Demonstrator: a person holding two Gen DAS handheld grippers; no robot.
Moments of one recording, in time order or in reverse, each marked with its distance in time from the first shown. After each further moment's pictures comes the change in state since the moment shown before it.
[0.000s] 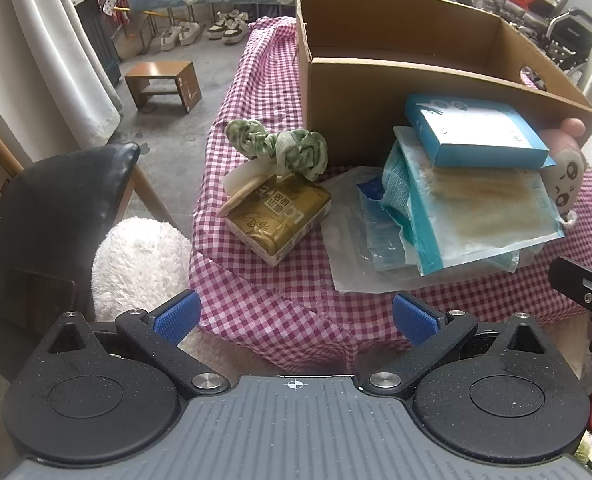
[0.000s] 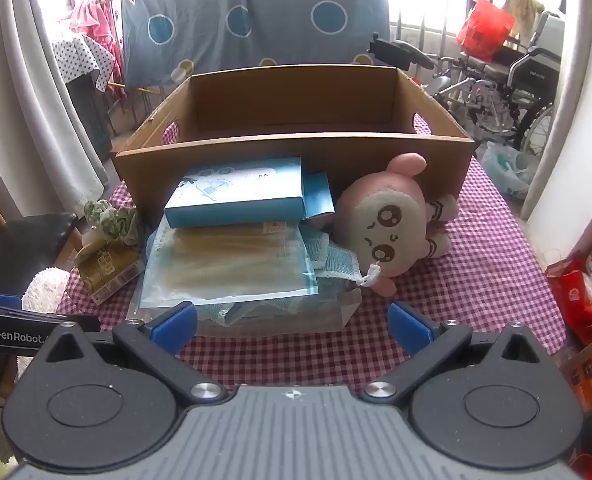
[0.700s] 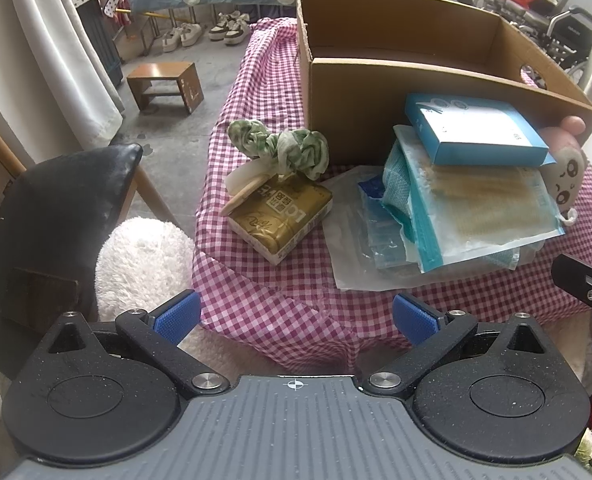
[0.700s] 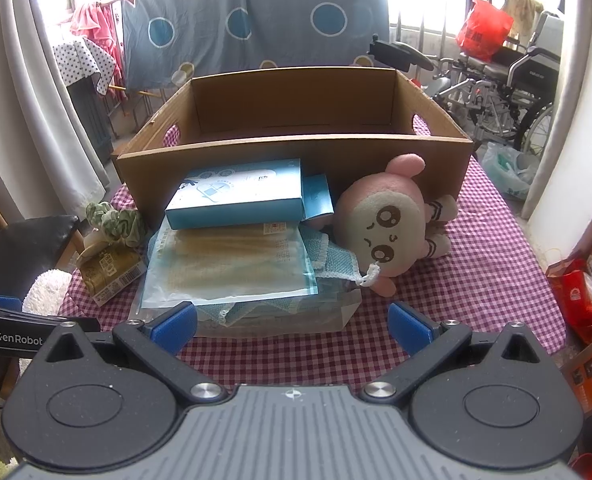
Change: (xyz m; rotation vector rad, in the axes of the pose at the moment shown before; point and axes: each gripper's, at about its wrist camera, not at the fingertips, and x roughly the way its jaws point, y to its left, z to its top) left arm -0.003 0.000 -0.002 -0.004 -0.004 0.005; right arm -0.002 -0.001 0.001 0.003 -0.002 0.006
